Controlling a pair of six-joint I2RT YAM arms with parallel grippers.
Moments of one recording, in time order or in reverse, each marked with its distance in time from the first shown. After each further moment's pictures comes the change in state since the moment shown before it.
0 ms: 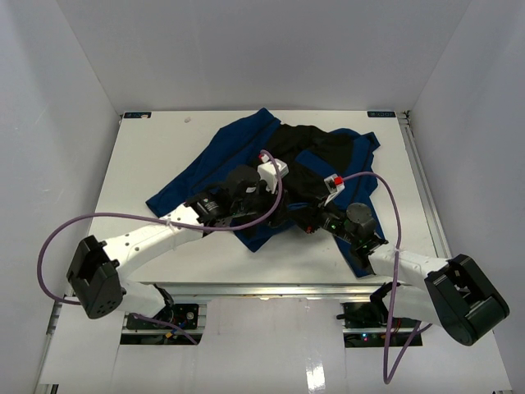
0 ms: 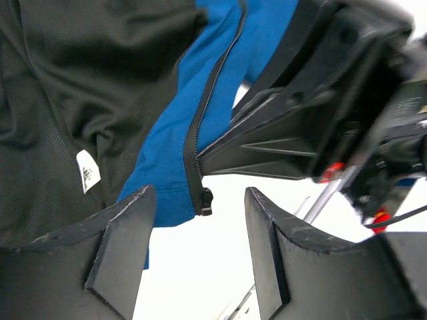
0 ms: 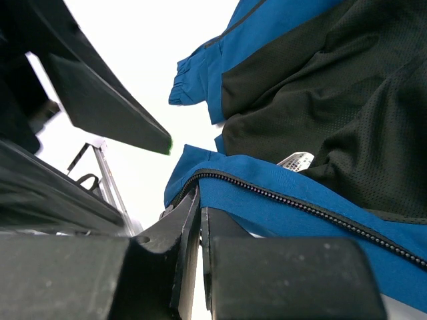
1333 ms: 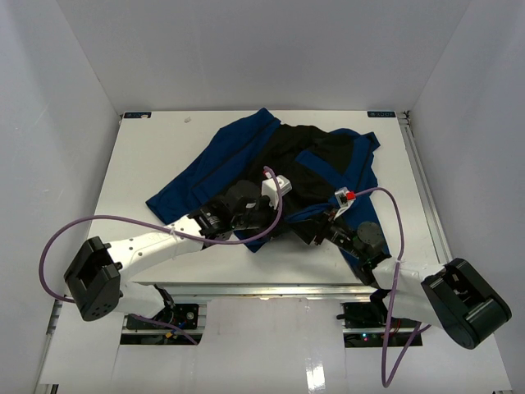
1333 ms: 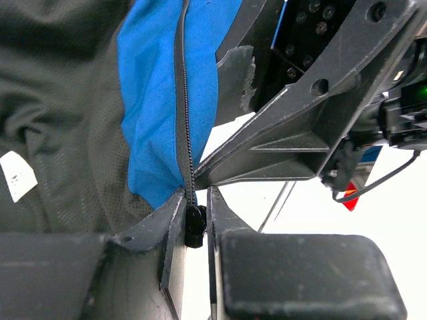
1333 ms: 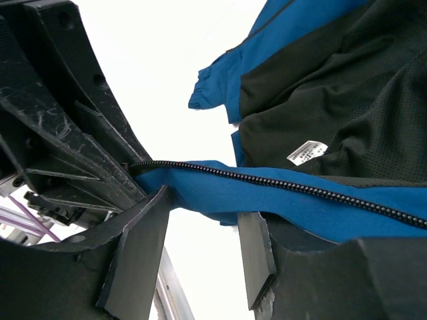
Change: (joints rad) left arm -0.053 -0.018 -0.150 0.167 0.108 -0.037; right arm 0.006 -0.021 -0.187 0.294 -0.006 0.061
